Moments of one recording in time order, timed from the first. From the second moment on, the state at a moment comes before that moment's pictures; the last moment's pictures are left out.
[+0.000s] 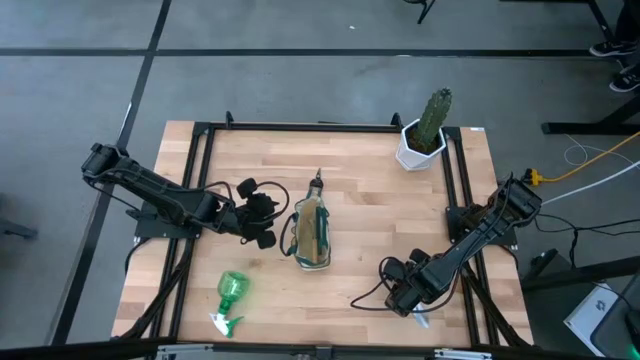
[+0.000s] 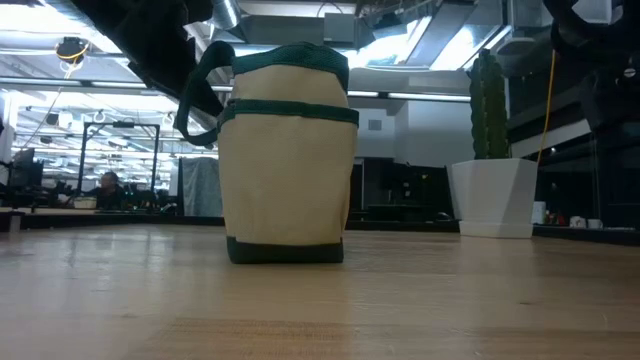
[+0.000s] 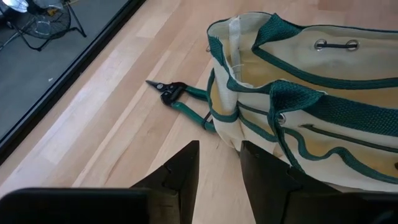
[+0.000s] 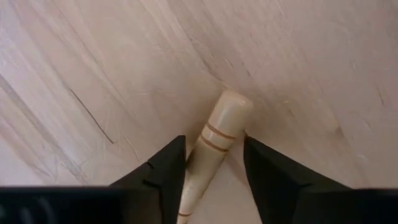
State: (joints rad) left arm -0.32 1.20 0.76 -0.43 -0.69 -0.46; right arm 0.77 1.75 0.98 -0.76 0.11 1.32
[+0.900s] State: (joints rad) left arm -0.32 1.20 0.76 -0.39 -0.55 -0.38; right arm 0.69 1.75 0.98 -0.72 0.13 1.32
